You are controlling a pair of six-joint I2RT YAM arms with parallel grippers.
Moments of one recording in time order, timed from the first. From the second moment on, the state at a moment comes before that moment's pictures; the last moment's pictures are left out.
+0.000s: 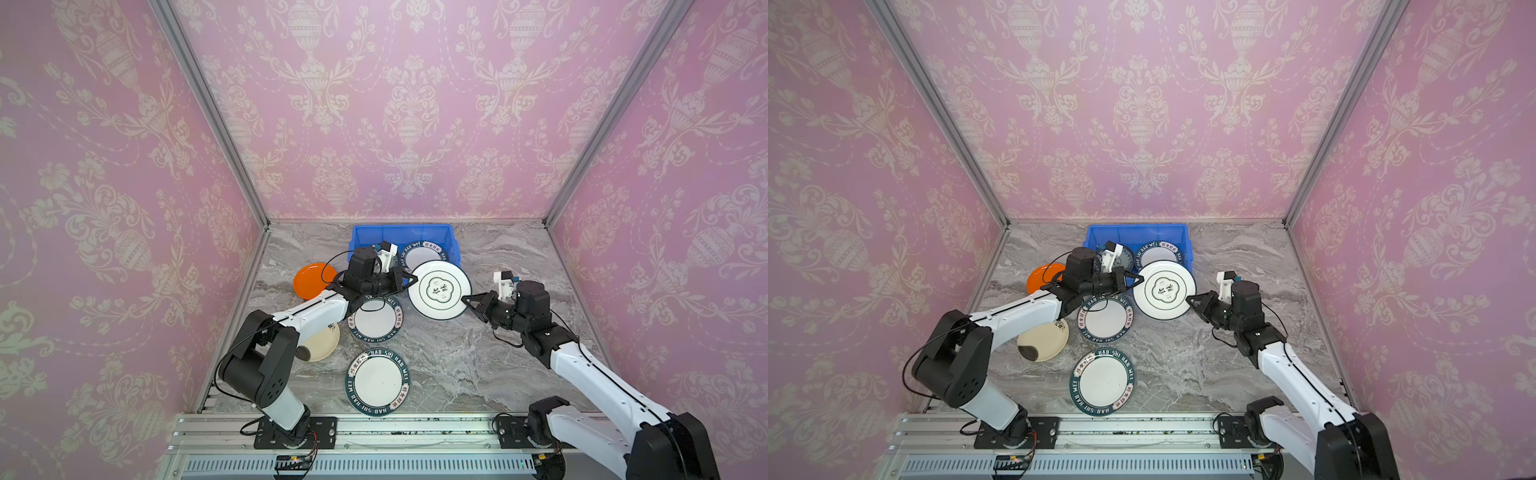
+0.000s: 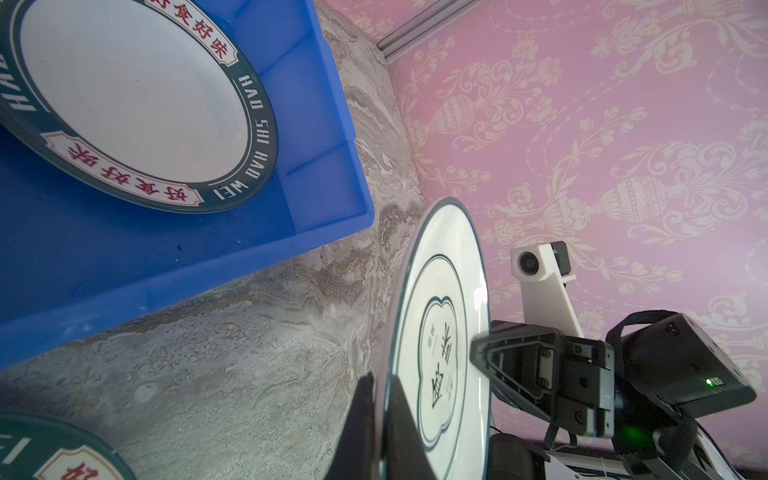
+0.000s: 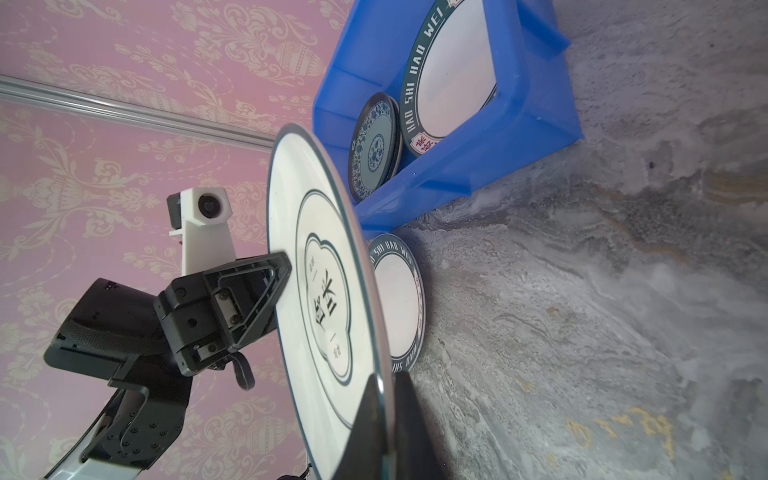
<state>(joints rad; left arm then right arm) -0.49 1.62 0.97 0.21 0.63 -0.83 0.24 1.02 0.53 0.02 -0.49 1.01</state>
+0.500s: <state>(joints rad) -0.48 1.72 1.11 0.15 0.59 -0.83 0.20 1.19 0.70 -0.07 -0.48 0.92</state>
